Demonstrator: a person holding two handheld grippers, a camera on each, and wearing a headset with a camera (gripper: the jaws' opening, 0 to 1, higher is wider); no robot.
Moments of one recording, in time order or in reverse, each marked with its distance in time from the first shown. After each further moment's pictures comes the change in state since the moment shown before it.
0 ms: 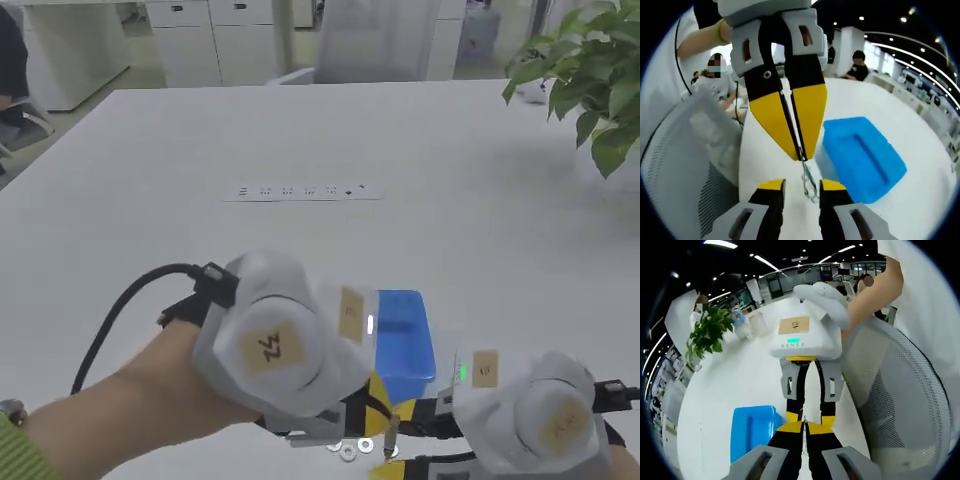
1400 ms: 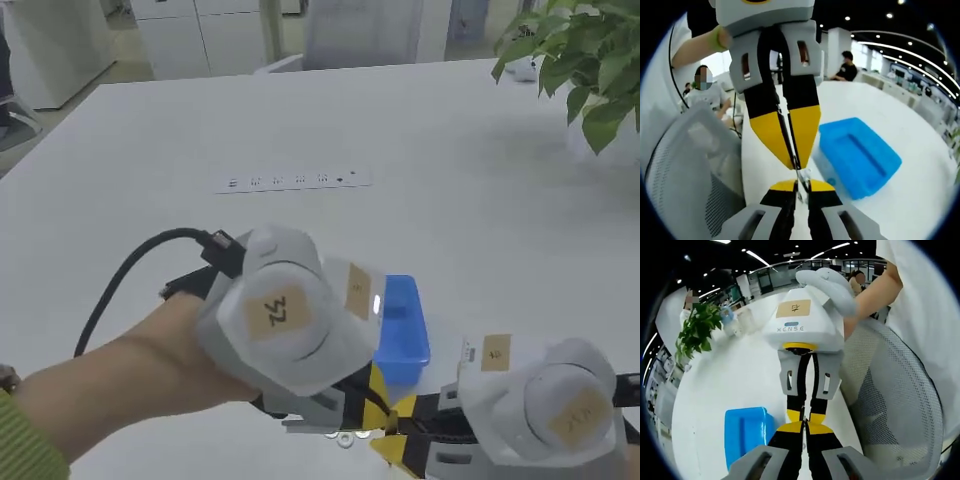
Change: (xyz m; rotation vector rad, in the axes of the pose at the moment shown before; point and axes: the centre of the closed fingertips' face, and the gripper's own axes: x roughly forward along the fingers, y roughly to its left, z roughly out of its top) left arm 0.001 -0.008 0.005 0.002 0.037 -0.094; right arm -0.007 0.002 0.001 0.087 -0.022 -0.052
